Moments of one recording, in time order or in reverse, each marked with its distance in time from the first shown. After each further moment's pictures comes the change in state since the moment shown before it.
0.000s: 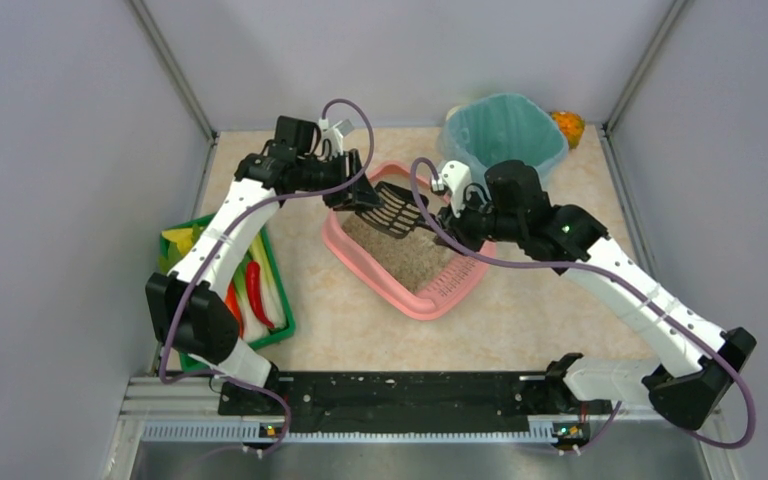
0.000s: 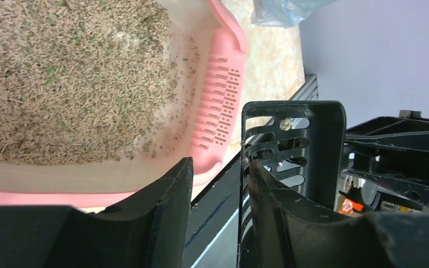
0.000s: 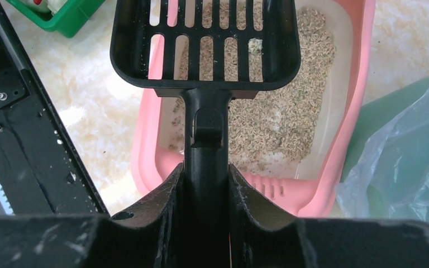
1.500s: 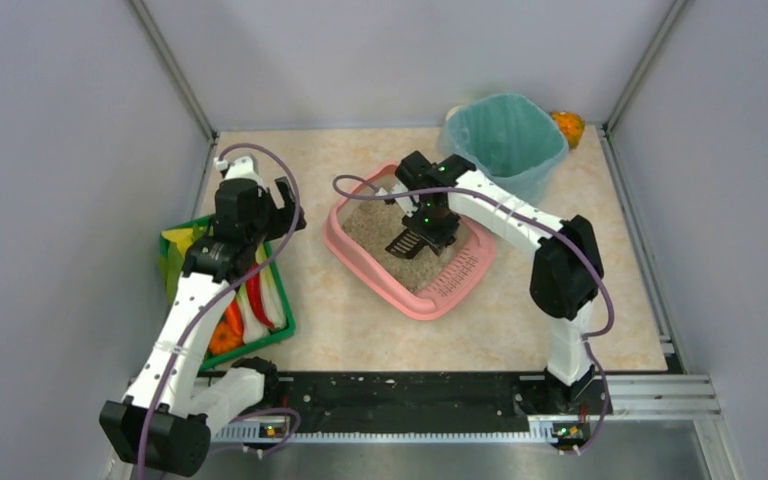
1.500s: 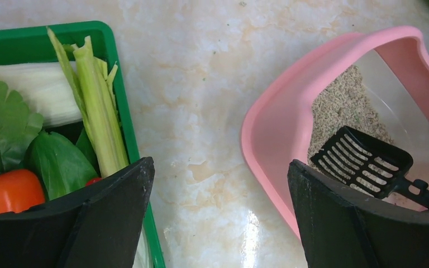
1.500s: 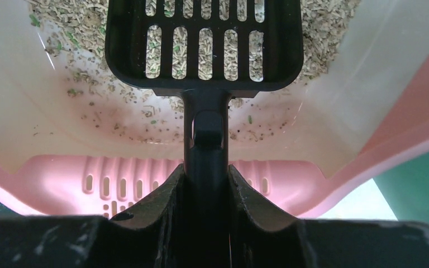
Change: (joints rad) left arm 0.119 -0.557 -0.493 0.175 -0.867 0.077; right arm -0.001 0.758 0.479 -0.509 0.295 0.023
